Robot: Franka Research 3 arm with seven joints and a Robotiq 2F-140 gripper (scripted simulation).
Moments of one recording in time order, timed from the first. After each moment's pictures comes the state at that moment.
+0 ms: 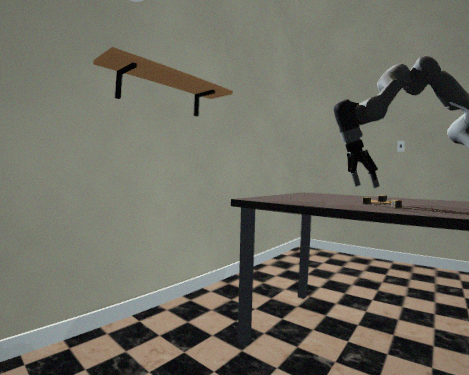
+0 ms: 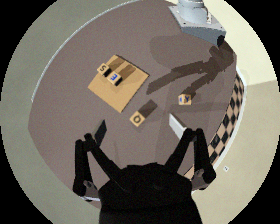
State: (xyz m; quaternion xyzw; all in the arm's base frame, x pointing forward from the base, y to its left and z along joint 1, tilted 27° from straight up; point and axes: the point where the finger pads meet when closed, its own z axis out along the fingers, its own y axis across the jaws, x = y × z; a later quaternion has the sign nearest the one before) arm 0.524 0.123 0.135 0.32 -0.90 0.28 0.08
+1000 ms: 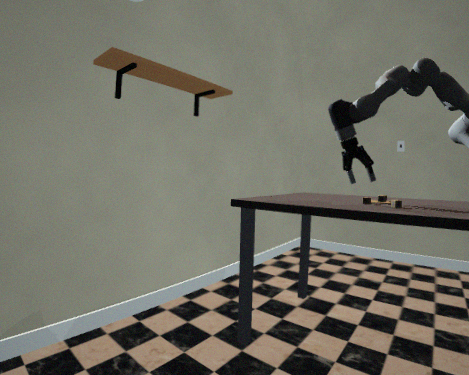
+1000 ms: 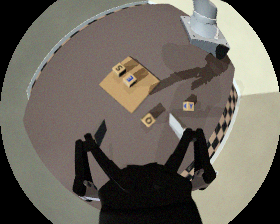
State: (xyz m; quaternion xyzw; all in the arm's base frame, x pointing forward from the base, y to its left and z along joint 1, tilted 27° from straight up) arm 0.539 0.100 0.170 0.36 -0.89 0.25 0.10
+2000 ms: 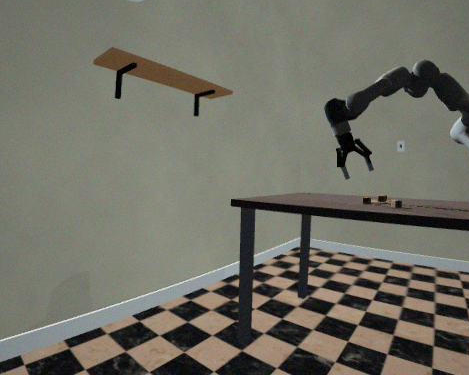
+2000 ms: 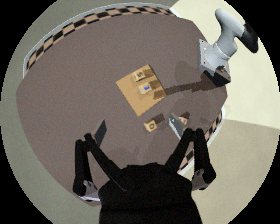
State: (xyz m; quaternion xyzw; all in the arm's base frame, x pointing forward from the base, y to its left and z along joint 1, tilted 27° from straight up) arm 0.552 0.070 0.223 0.49 -0.84 0.17 0.14
